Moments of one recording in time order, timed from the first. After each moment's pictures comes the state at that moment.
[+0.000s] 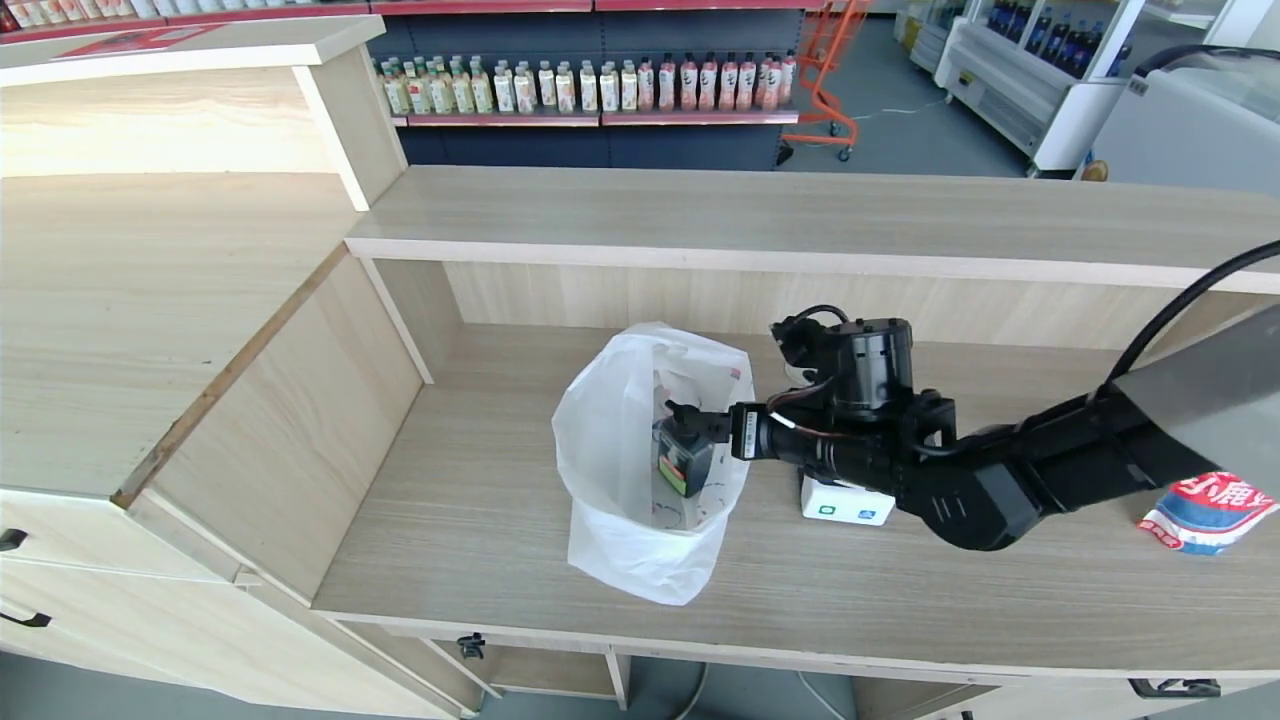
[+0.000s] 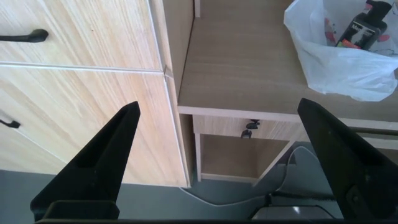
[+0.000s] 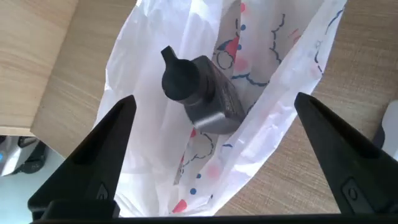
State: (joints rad) left arm 0.00 0.00 0.00 0.00 0.00 0.00; right arm 0.53 2.03 -1.08 -0.63 0.03 0.26
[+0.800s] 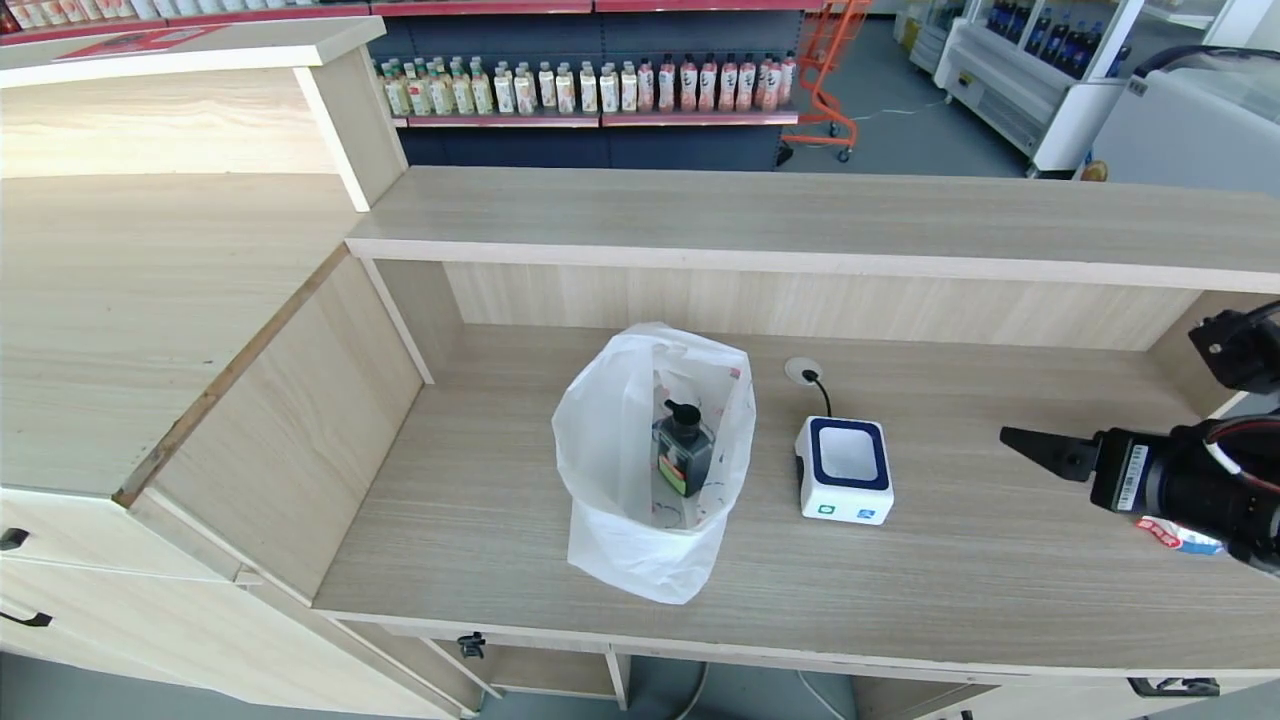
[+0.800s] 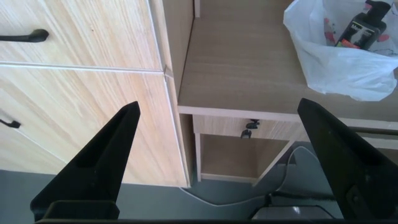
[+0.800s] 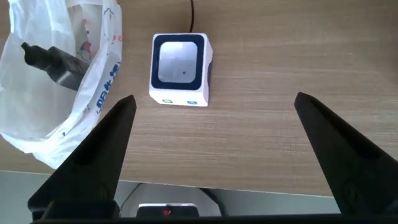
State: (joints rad) left arm 0.00 0.00 0.00 0.00 0.00 0.00; right arm 0.13 1.30 -0.56 -0.42 -0.04 0.16
